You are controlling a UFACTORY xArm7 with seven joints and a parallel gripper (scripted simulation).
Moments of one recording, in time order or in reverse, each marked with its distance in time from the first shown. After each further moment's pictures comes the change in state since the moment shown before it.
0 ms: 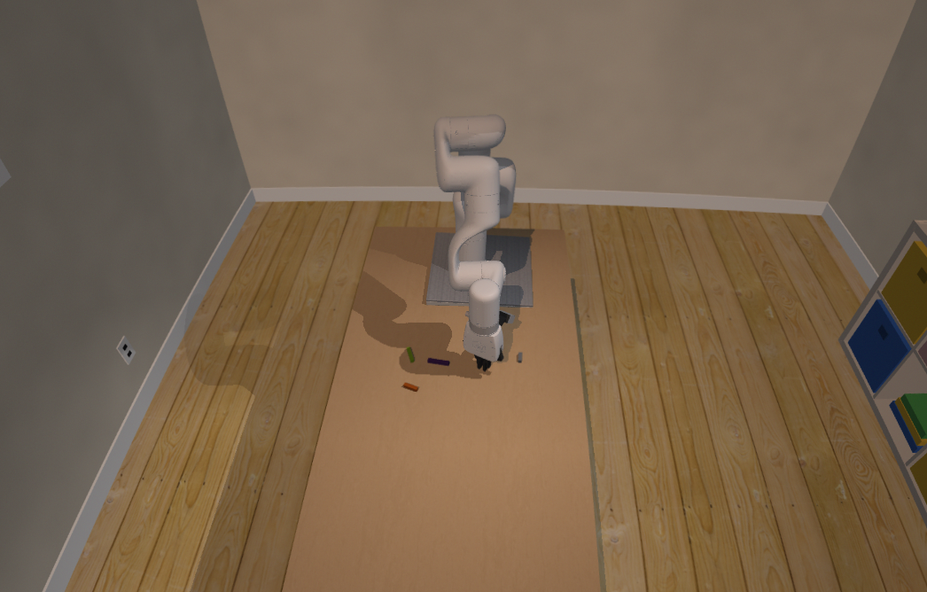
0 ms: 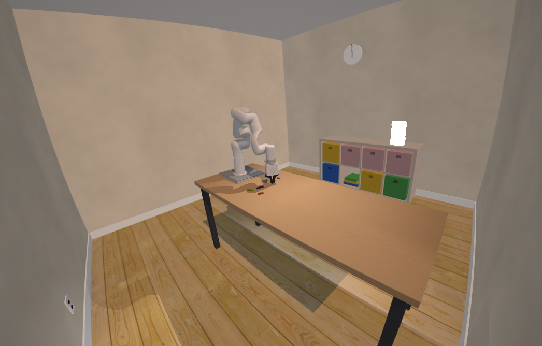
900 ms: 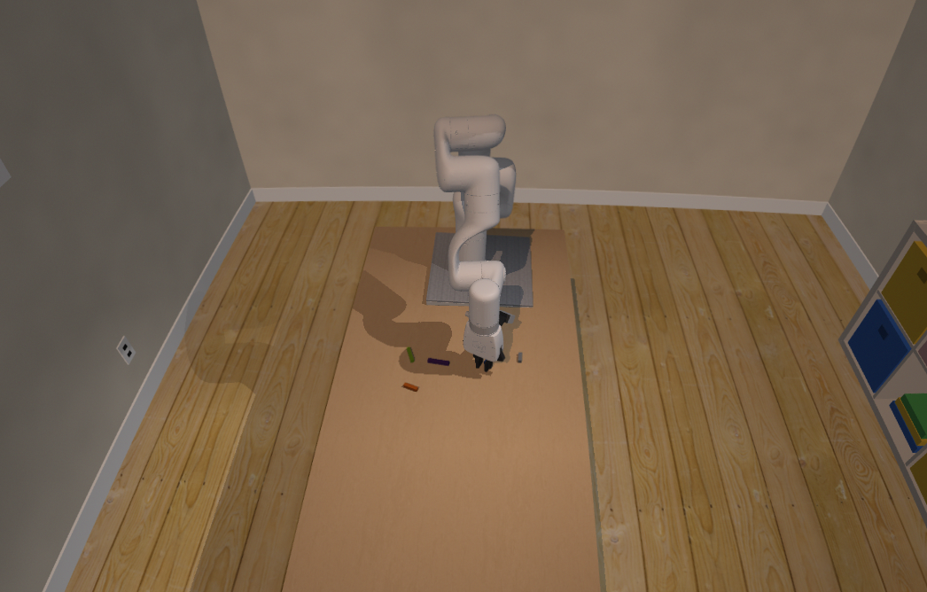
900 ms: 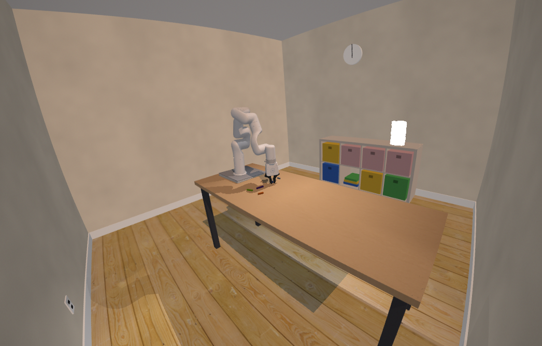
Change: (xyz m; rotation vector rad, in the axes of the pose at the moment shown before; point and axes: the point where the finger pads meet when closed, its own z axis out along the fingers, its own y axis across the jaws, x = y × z) arm 0.000 0.000 0.000 0.000 0.000 0.000
